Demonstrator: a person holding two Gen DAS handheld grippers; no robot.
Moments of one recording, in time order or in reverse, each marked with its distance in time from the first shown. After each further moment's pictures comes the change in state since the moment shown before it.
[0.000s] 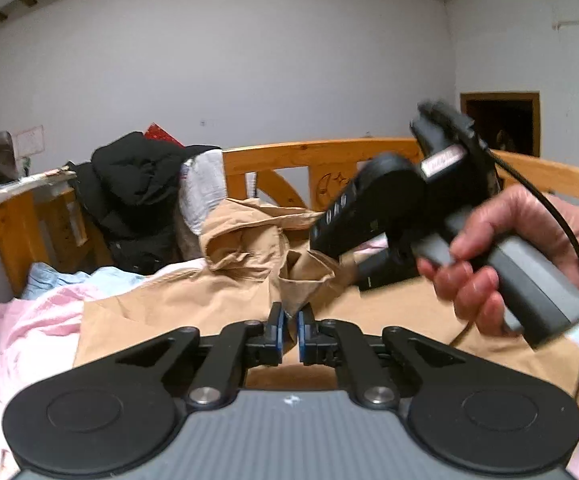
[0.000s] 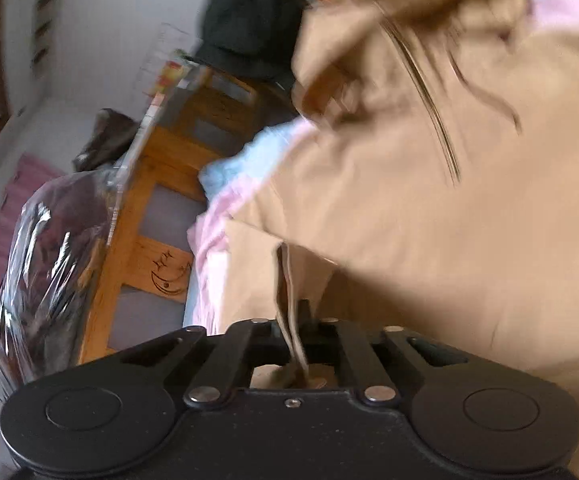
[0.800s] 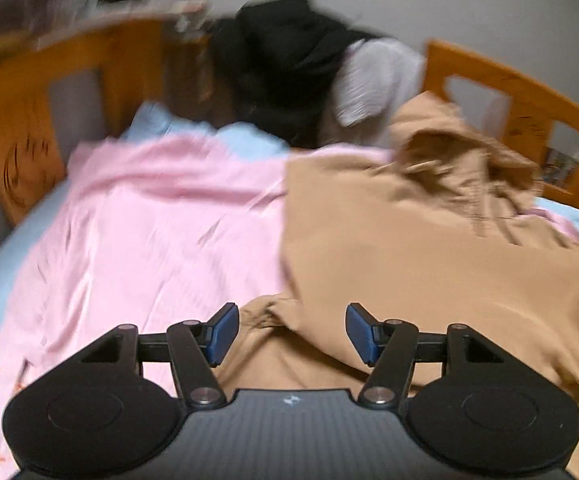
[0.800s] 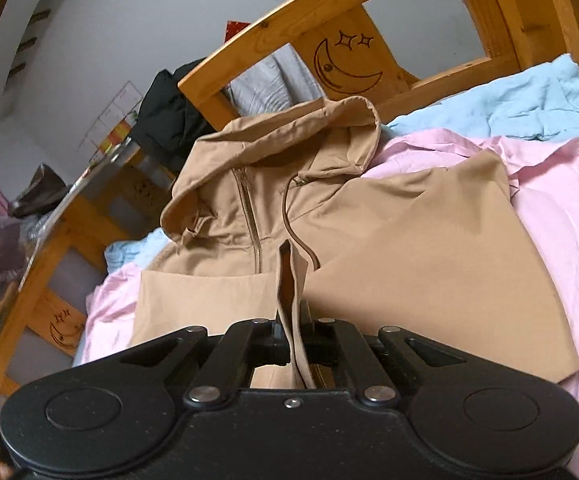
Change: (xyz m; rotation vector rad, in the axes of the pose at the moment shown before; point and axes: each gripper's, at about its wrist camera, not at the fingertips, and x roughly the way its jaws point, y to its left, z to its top) left arm 0.113 0.157 -0.034 -0.375 0.344 0.329; right arm -0.089 -0.113 0.025 -0.122 -0.256 -0.251
